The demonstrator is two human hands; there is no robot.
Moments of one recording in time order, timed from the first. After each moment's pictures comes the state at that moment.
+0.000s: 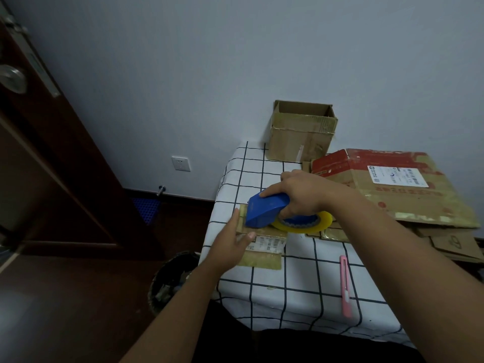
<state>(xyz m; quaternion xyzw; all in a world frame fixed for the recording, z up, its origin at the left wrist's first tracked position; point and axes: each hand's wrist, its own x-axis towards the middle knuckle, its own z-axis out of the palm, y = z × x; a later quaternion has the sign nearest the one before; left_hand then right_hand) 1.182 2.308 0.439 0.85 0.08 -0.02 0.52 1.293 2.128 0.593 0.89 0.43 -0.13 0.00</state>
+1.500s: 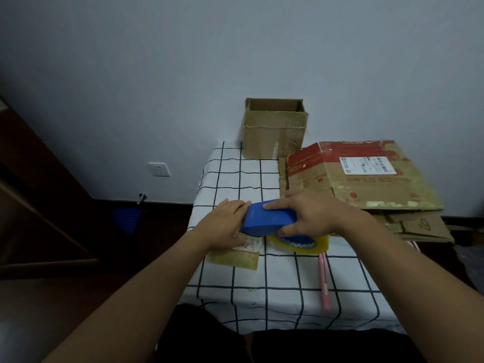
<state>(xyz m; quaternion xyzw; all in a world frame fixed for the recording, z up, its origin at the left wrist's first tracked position) 1.249 2.296 0.473 0.97 -0.20 -0.05 0.08 1.274 2.056 0.569 0.92 0.37 -0.14 -0.07</state>
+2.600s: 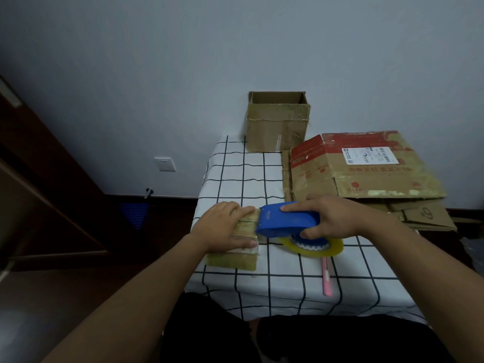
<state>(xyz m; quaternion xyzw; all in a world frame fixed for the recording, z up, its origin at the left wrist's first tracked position) 1.217 2.306 0.464 0.98 -0.17 -0.03 0.07 1.262 2.012 0.547 0.90 0.37 -0.20 -0.13</state>
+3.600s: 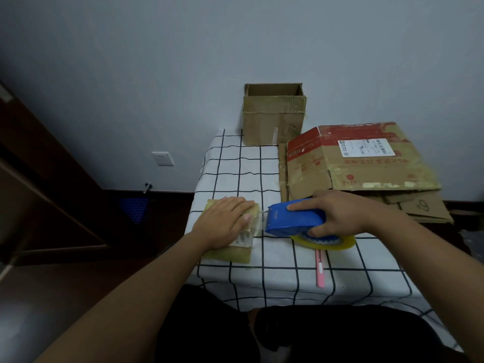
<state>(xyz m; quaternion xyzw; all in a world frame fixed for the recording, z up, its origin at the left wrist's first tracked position) 1.212 2.287 0.457 0.97 -0.17 -0.01 0.15 1.262 1.986 0.544 0.91 0.37 -0.20 -0.08</state>
